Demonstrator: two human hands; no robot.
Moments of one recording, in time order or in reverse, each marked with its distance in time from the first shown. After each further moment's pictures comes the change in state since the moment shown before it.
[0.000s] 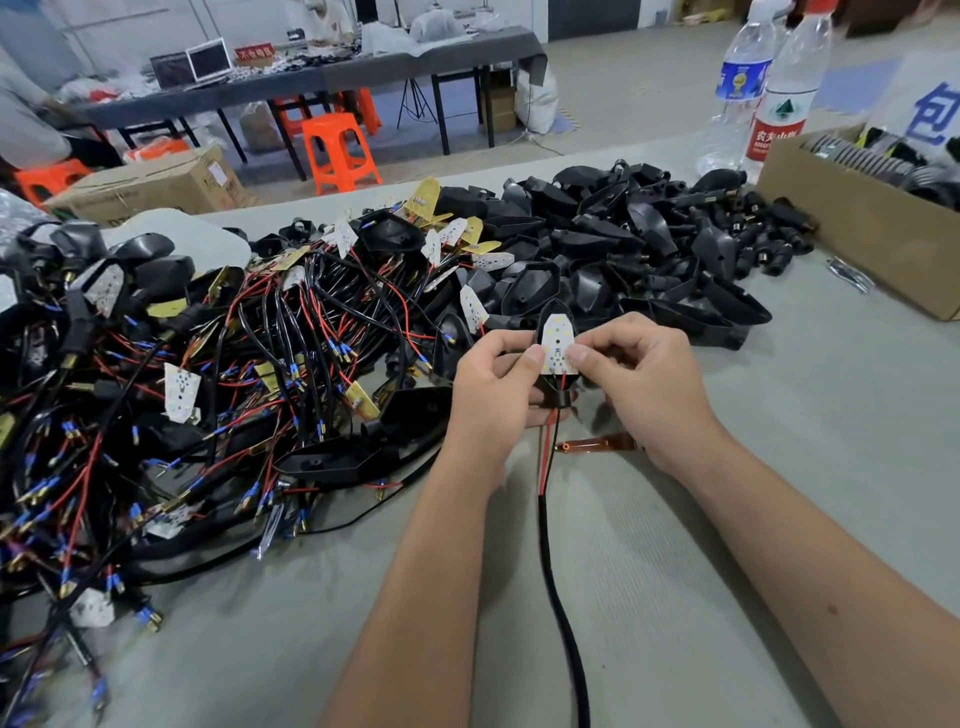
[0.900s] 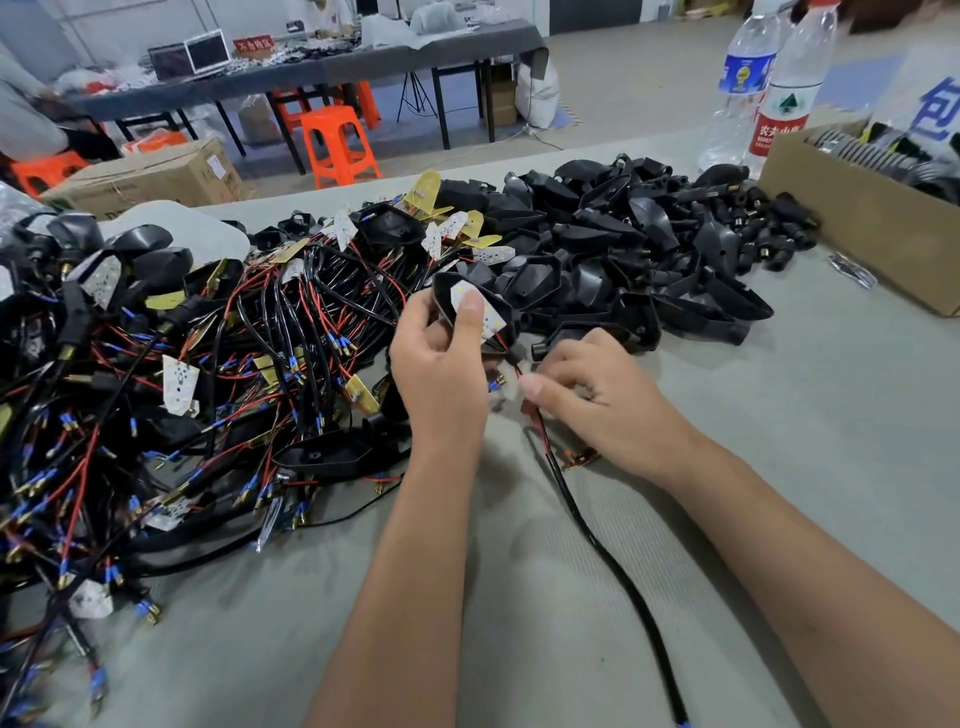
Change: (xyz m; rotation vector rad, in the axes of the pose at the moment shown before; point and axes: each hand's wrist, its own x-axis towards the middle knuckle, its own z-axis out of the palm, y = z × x) left_hand 0.005 0.012 -0.018 -0.027 0.350 0.394; right_hand -0.015 -0.015 0.007 -0.462 -0.436 -0.165
